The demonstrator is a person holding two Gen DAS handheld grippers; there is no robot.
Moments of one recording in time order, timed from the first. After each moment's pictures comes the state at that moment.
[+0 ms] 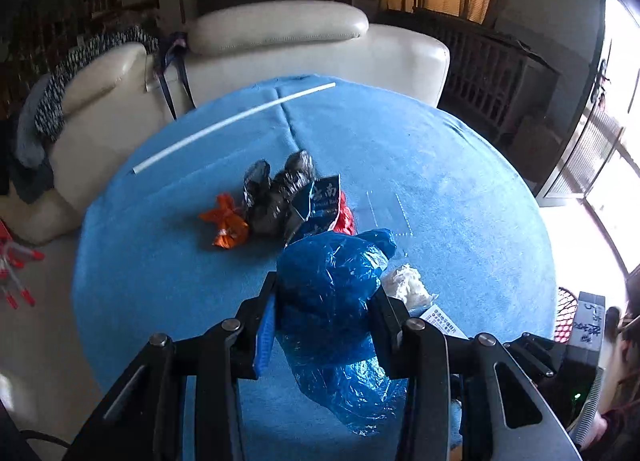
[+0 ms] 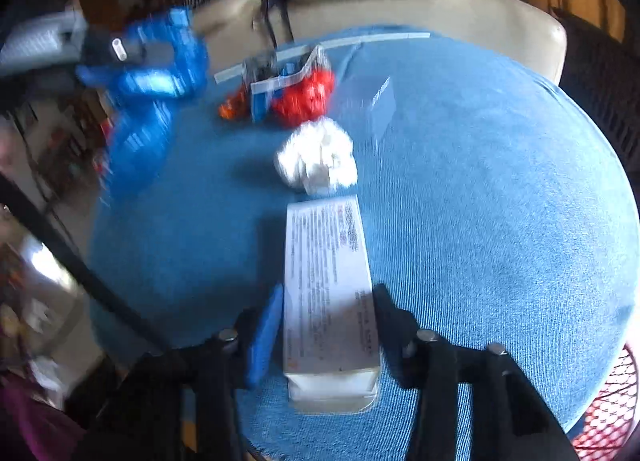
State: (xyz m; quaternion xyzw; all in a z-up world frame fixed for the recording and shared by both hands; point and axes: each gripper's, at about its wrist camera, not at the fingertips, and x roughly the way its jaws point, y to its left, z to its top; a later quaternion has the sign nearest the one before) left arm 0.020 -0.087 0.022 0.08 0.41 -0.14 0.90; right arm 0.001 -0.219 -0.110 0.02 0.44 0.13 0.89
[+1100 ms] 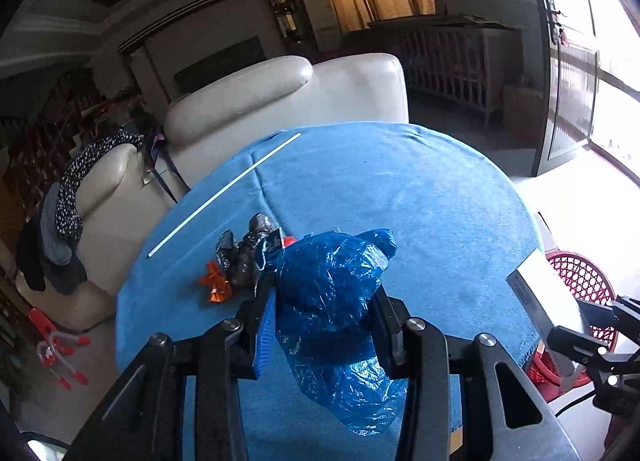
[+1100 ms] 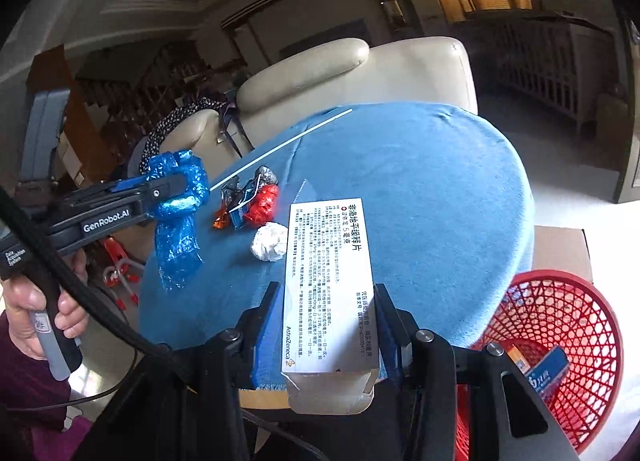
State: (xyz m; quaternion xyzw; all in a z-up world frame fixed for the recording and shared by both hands) left arm -0.052 -0.182 0.049 0.21 0.31 -0.15 0.91; right arm -0.130 -0.328 -0.036 0.19 0.32 0.06 0.93
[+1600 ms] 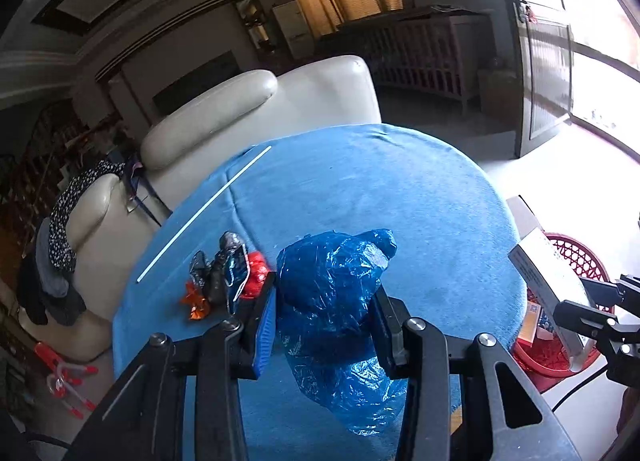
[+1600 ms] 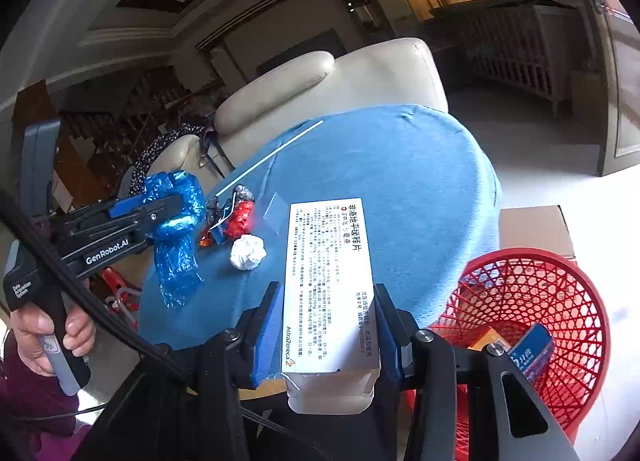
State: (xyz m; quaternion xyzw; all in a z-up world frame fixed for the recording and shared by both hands) left arm -0.078 -0.225 0.043 0.26 0.30 -0.18 0.90; right arm -0.163 -0.370 -0.036 0.23 0.31 0.03 0.92
